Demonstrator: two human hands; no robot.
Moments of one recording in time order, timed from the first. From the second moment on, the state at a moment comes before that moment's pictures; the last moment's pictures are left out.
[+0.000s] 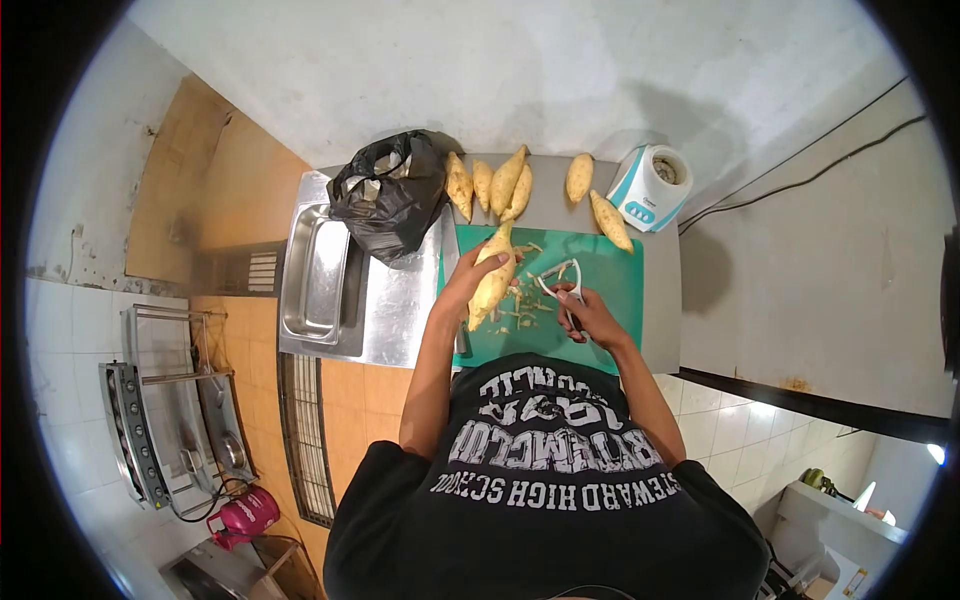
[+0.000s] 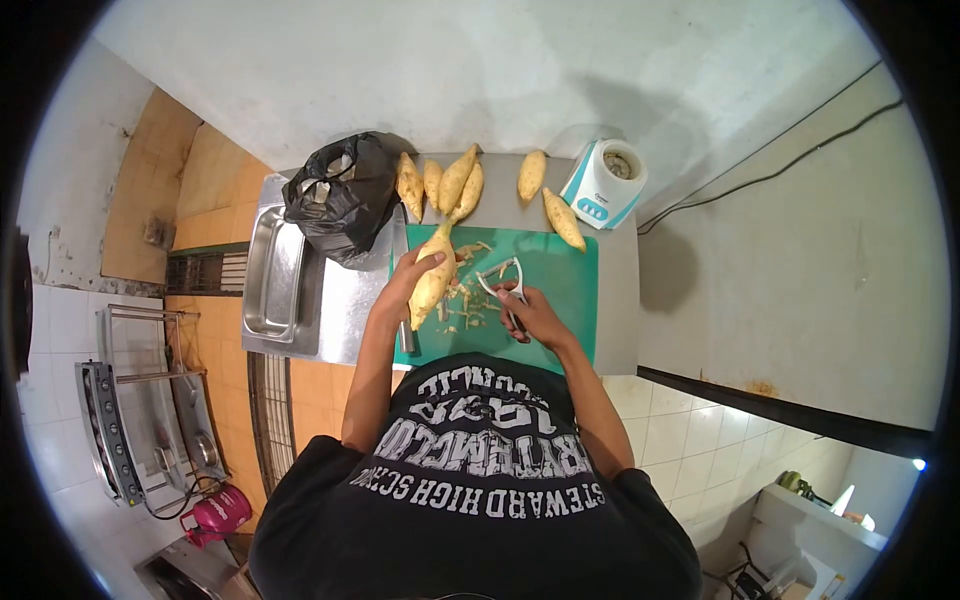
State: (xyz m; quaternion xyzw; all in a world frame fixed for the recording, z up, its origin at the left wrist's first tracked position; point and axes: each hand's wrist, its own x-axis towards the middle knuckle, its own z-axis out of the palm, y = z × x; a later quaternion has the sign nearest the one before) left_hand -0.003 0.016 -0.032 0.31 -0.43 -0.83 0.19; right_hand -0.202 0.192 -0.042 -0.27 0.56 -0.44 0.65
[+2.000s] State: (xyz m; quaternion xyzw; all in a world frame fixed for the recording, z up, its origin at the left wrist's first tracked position) left_hand 0.029 0.045 -0.053 0.33 -0.72 -0.60 0.05; right_hand -0.207 0.197 -0.032 -0.54 0.72 -0.37 0.23
